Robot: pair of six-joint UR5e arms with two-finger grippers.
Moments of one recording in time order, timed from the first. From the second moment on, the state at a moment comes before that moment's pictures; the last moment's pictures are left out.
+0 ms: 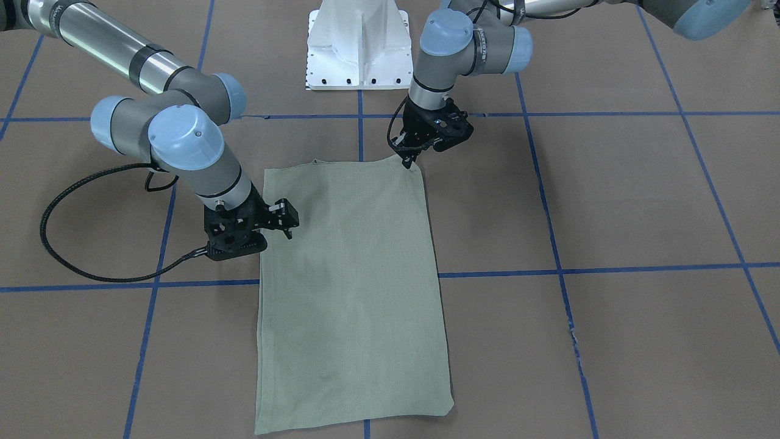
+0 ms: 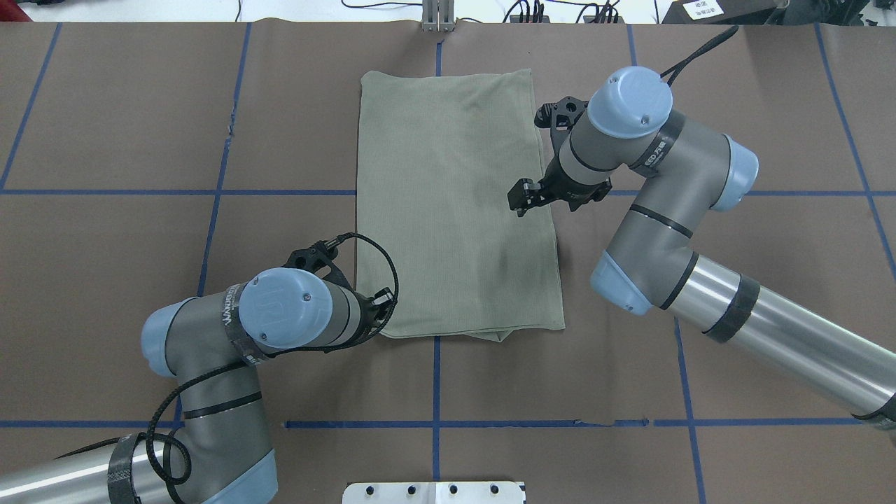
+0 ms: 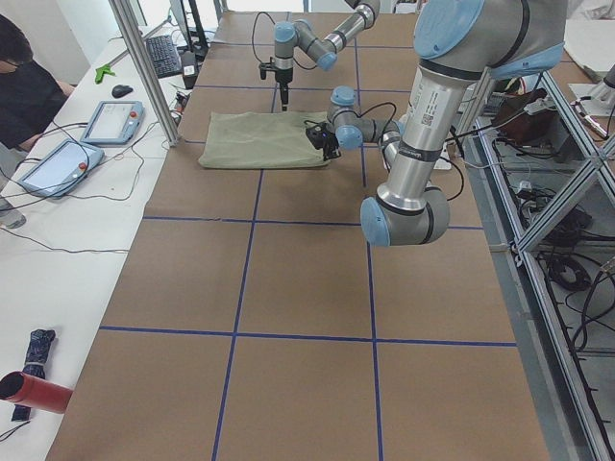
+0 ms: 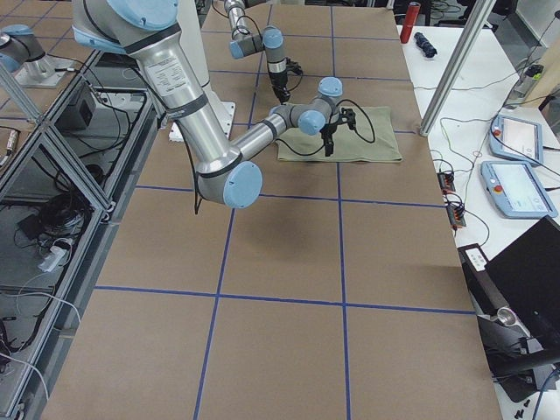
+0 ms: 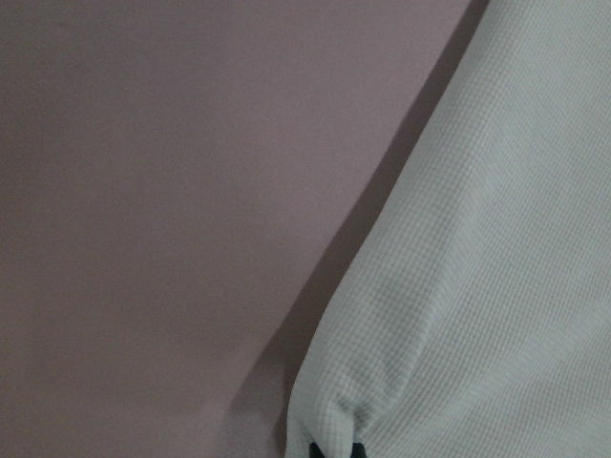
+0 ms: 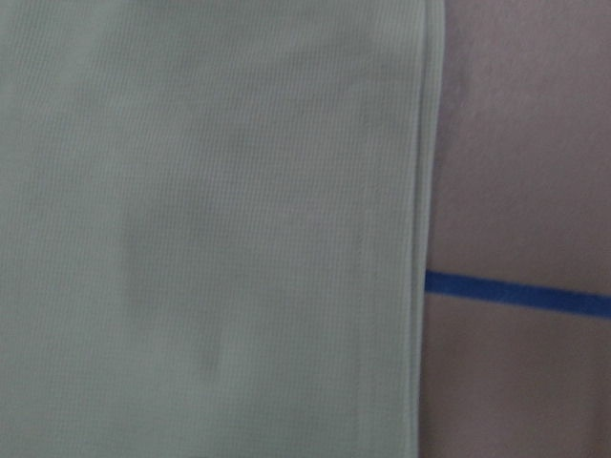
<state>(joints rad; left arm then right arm) -0.36 -2.08 -1.76 -1.83 -1.68 -1.94 0.69 -0.99 1.51 -1.30 2.02 1.00</state>
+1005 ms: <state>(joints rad) -0.35 -2.08 -1.76 -1.83 -1.68 -1.93 0.44 -1.08 1.76 -1.47 1.84 1.74</state>
